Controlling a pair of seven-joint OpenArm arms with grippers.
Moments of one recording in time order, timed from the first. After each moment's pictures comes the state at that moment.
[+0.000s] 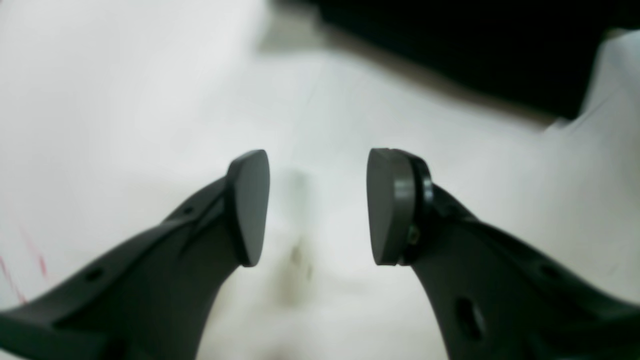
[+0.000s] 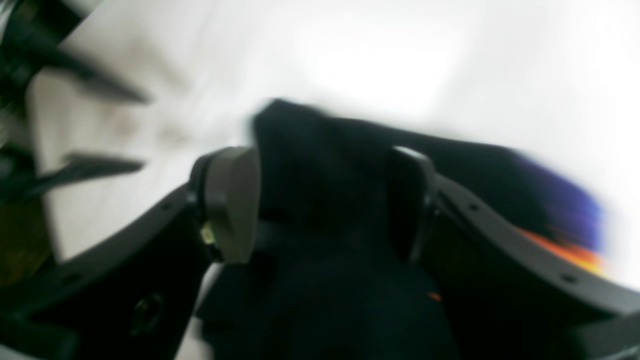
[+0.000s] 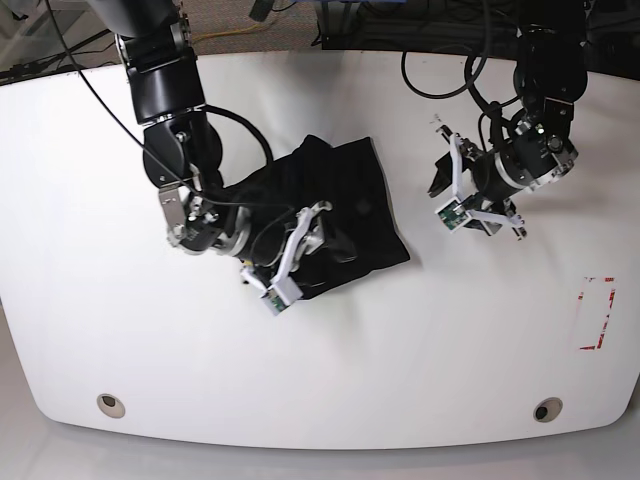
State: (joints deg) left arm 4.8 -19.3 1.3 112.1 -11.7 -43.0 55.7; right arm 14.9 11.0 -15.0 85.3 39.8 29.5 -48.0
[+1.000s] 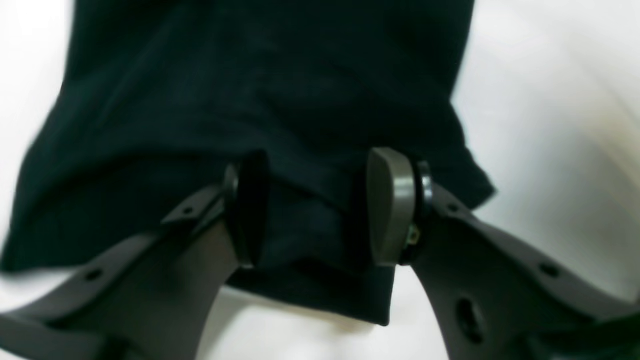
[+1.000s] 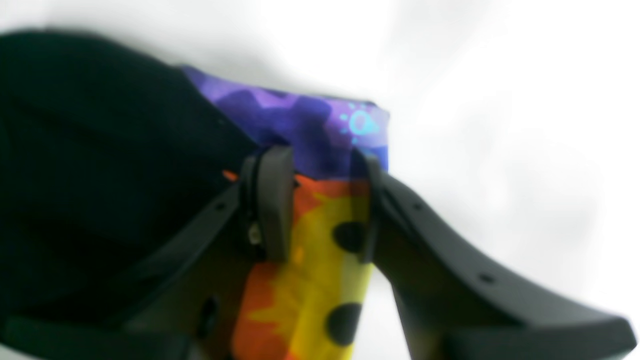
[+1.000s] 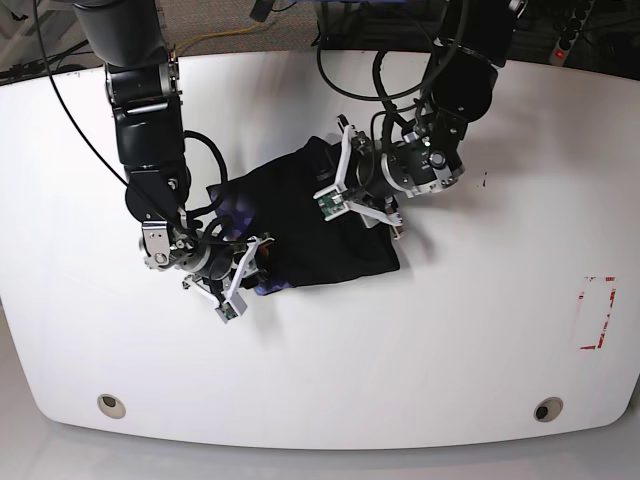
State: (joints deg) left arm -1.7 -4.5 19.1 97.8 -0.1 -43.0 50.2; right arm 25.1 12.3 -9.4 54.0 17.5 33.6 -33.7
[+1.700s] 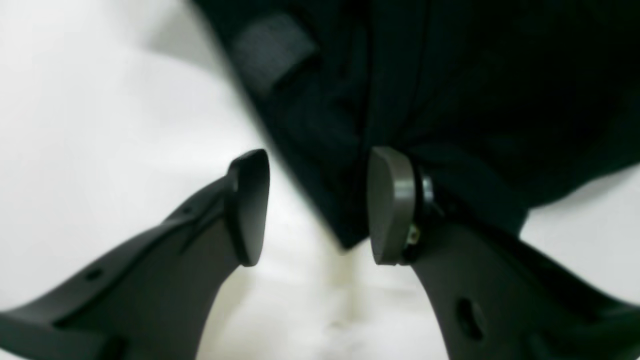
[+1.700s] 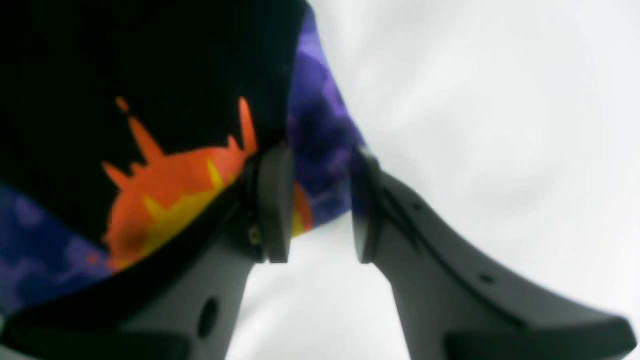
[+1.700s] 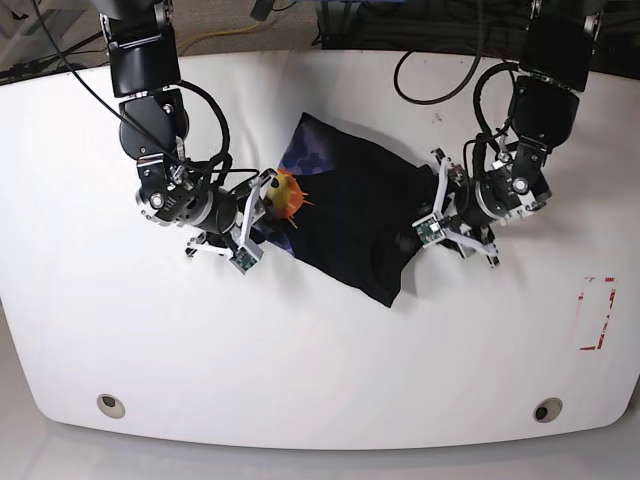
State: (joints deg) left arm -6.3 -23.4 14.9 94.3 0.1 -43.2 40.3; right arm 8.2 15.1 -9.3 84.3 17.3 34.9 -46.5
